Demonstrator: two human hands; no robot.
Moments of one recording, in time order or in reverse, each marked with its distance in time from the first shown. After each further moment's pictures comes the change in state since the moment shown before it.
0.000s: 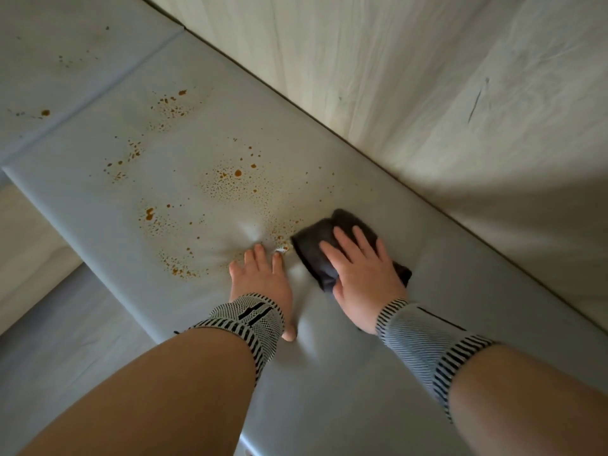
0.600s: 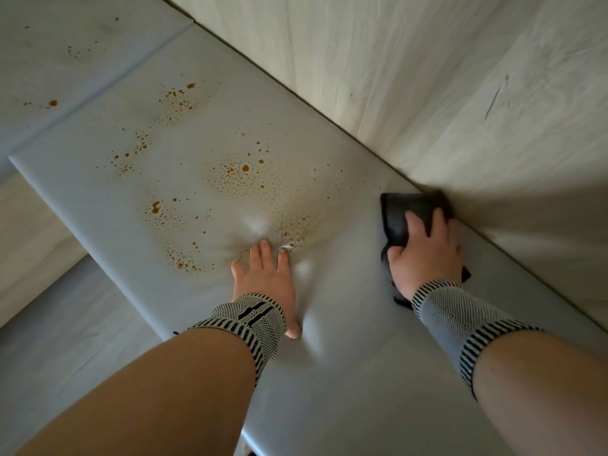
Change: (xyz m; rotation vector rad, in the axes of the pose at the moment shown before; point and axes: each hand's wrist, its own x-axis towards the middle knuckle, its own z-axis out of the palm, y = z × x) left_hand 0.001 -0.005 0.005 -0.027 0.006 0.027; right_hand 0.007 0.046 -0.013 0.185 0.092 0.557
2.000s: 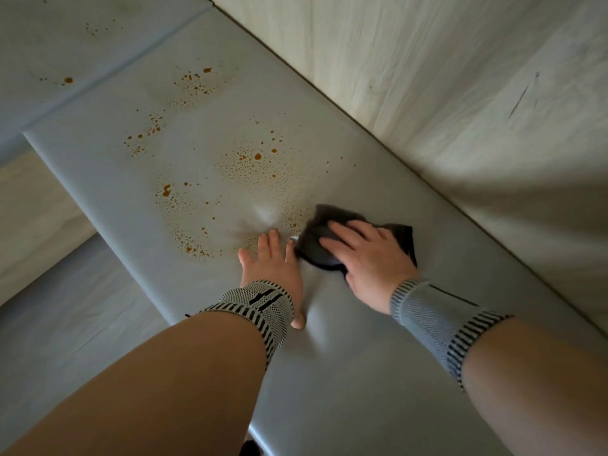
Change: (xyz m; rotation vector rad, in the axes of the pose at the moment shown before) left_hand -0.002 0.002 -0.001 -0.003 0.006 -0.024; right_hand -0.015 -0.040 0.018 -0.240 -0.019 -0.833
